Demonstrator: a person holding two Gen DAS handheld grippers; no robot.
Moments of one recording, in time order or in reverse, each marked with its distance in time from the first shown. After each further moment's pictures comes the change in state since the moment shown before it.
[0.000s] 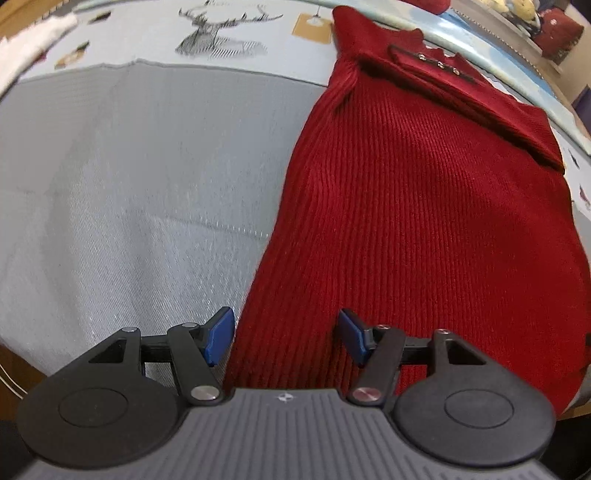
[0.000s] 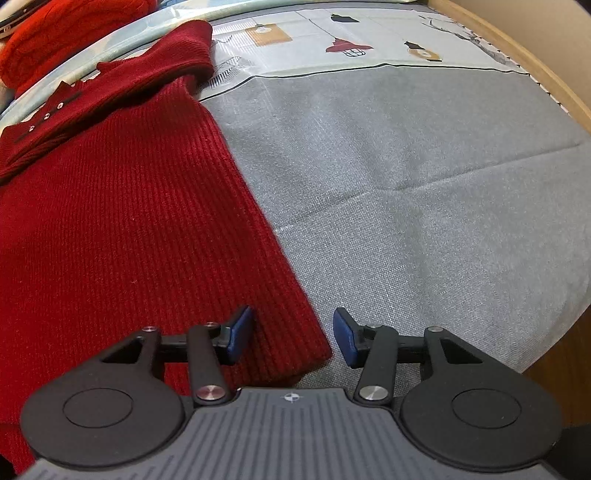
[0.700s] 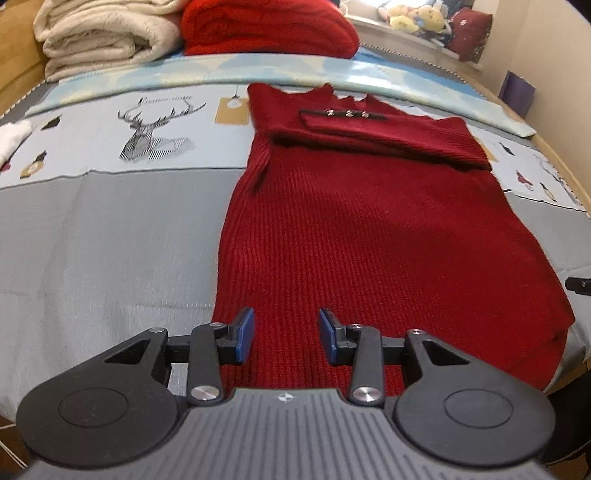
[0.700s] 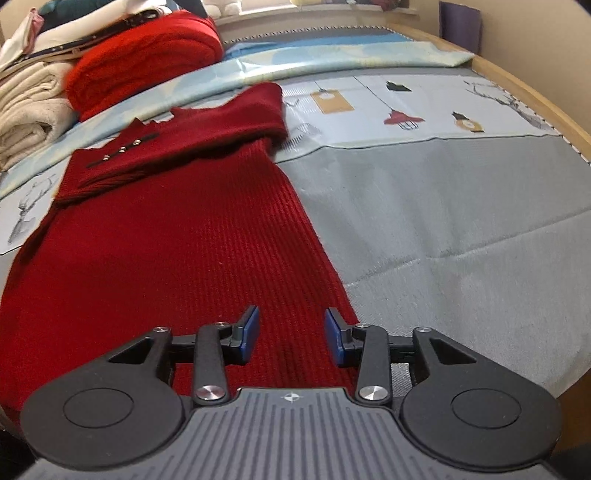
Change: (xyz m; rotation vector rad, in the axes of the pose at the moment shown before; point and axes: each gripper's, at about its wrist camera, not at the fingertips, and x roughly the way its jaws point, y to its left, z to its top) left arm -0.049 -0.039 -0.013 0.227 -0.240 -0.072; right arm -0.046 0.019 -0.003 -0.089 -0.182 0.145
